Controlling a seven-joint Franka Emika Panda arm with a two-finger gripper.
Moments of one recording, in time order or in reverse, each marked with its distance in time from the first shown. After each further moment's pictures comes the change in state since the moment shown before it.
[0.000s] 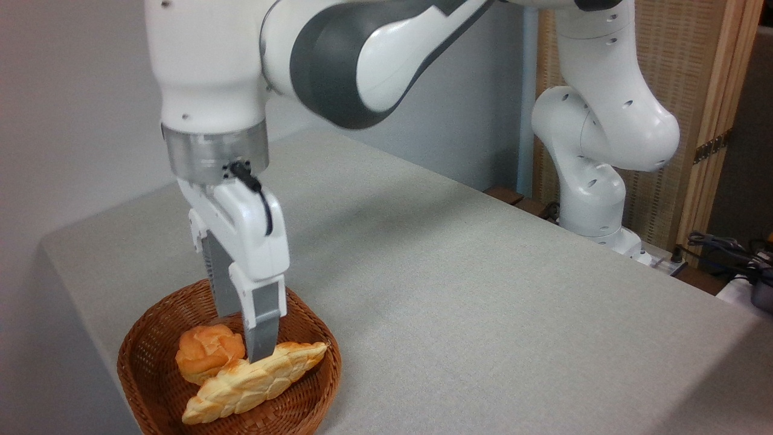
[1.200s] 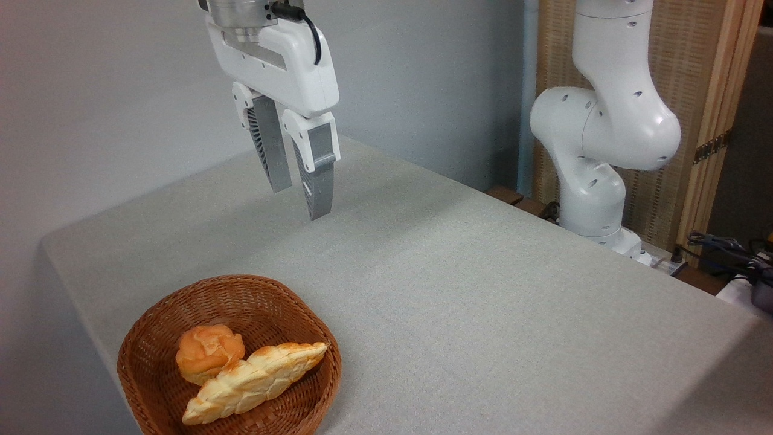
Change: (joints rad) arm 0.046 -0.234 -0.149 -0.022 0.055 -0.347 -0.169
